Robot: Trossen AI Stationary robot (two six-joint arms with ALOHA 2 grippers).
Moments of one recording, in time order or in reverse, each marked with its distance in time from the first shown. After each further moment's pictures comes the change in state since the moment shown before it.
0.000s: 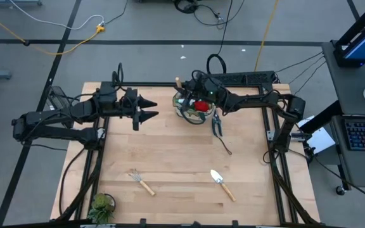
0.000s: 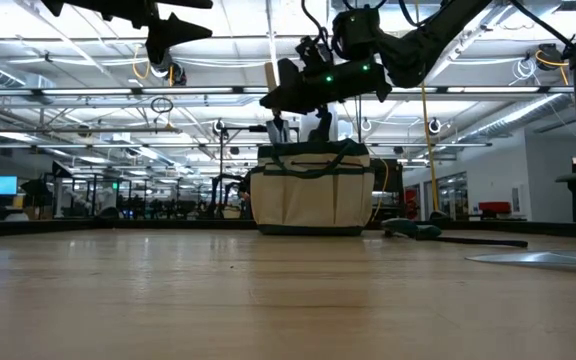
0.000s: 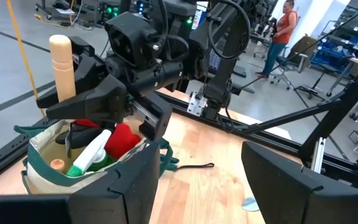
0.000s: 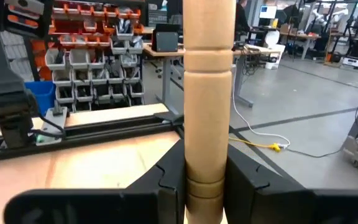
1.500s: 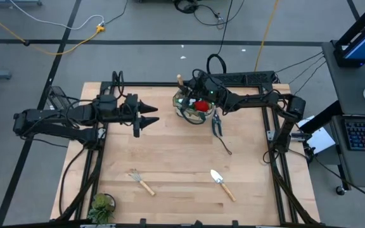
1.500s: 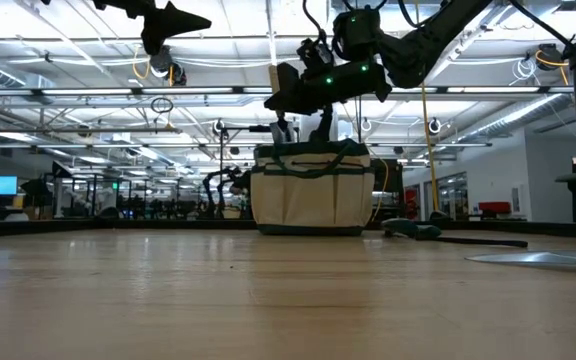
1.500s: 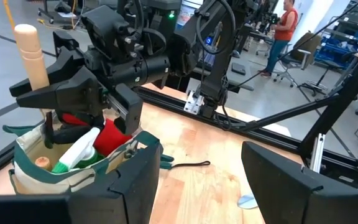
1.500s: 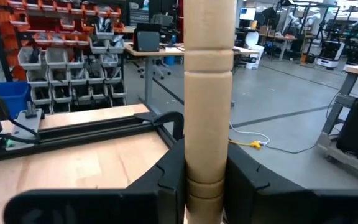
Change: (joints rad) left arm -0.151 0.000 0.000 0.001 -0.158 -0.005; right arm -0.002 -0.001 0.000 0.004 0.072 -0.015
